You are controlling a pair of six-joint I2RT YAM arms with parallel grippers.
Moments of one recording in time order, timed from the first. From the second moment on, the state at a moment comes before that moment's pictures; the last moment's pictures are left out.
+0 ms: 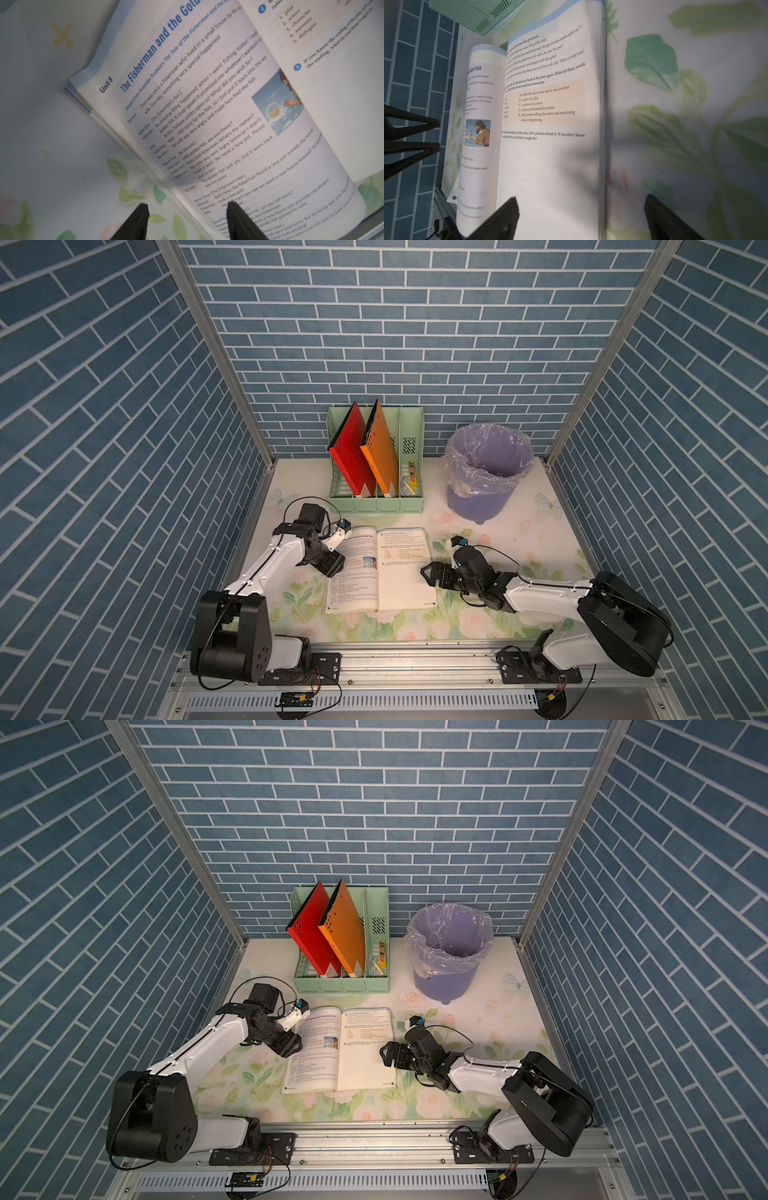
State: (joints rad) left arm -0.10 1.35 0.87 -0.83 0.17 0.51; right arm 0.85 1.43 0.46 0.24 -0.11 0.87
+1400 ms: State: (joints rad) left arm -0.26 1.51 0.82 -0.67 0.15 0.43; right arm 0.92 1.20 0.66 0.09 -0.08 0.91
